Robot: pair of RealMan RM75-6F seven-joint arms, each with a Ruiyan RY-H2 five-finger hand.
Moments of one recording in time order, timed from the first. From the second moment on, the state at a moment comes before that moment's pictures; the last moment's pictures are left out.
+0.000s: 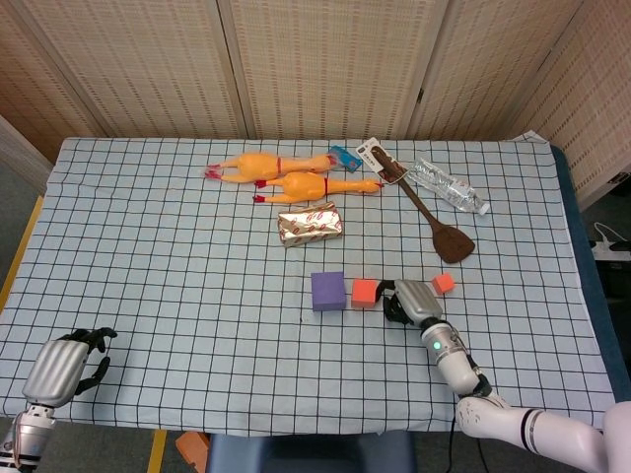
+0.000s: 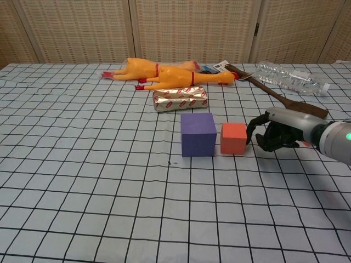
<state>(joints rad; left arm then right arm) -0.15 -1.21 0.03 -1.51 1.54 1.38 0.07 0.61 -1.59 0.20 -1.41 -0.98 0.80 -0.08</state>
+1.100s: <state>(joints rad) -0.15 -1.21 0.03 -1.51 1.55 1.38 0.08 0.63 -1.69 0.20 -1.23 -1.10 0.84 0.03</state>
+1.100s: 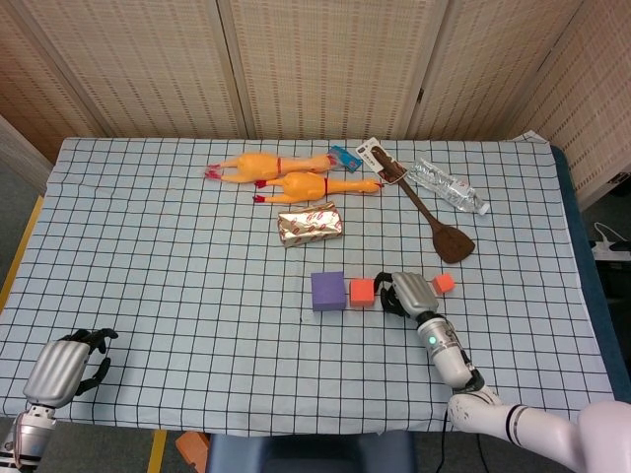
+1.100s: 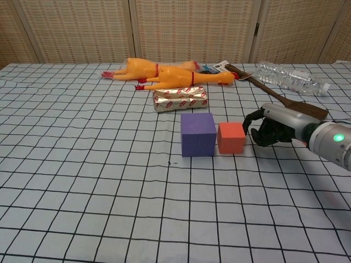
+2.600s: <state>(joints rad) -0.15 -1.21 0.03 -1.51 1.55 1.38 0.07 0.63 -1.73 0.19 -1.19 -1.16 0.86 0.05</state>
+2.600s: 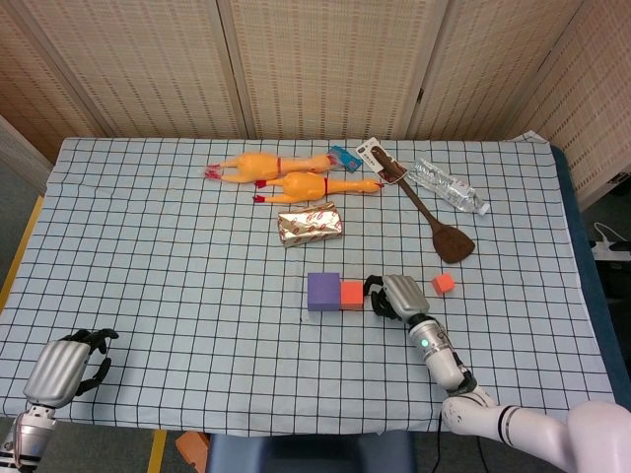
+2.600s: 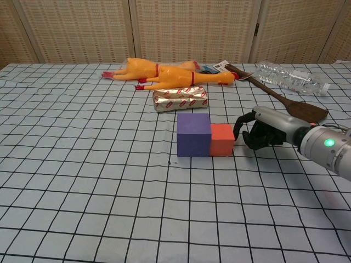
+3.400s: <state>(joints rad) -0.15 -1.20 0.03 -1.52 1.54 1.39 0.08 0.54 -1.51 0.14 -1.26 -1.18 1.01 -0.26</state>
